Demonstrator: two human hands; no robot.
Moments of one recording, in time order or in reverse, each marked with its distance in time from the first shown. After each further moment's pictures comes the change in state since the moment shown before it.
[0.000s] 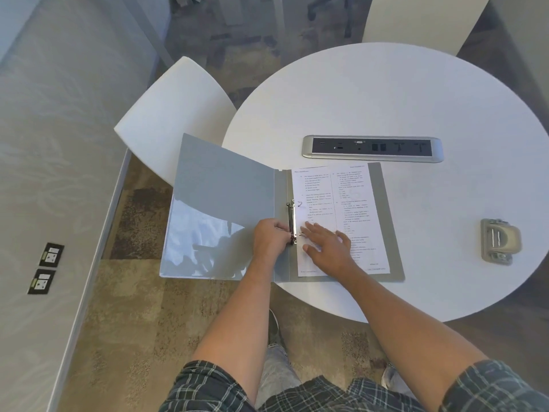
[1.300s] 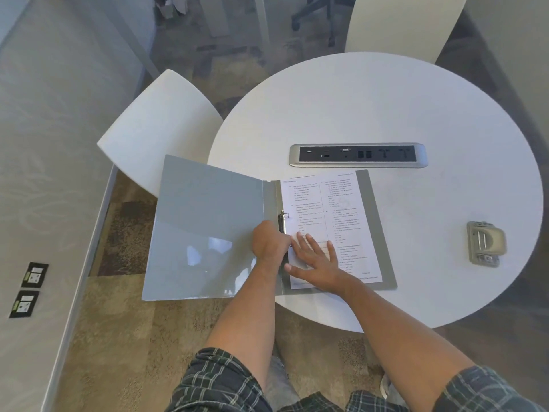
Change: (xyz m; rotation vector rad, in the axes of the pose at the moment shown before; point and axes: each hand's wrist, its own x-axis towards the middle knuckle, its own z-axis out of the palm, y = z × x) left_hand 0.008 0.031 0.022 0.391 0.097 0.058; right_hand -0.004 0.014 0.006 0.043 -0.253 -0.102
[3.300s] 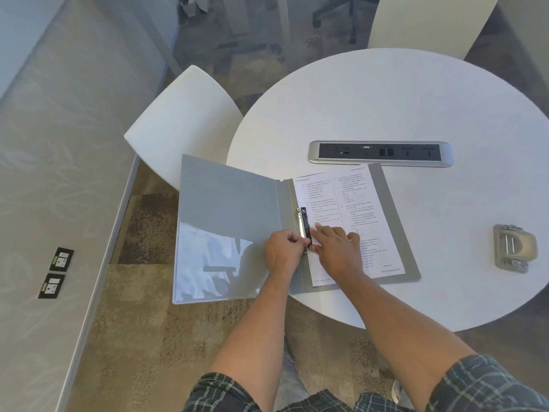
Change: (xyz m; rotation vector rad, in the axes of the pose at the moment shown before) left_hand -0.025 -0.041 0.012 -0.337 0.063 0.085; right_hand 0.015 -0.020 -0.008 -0.490 0.400 0.123
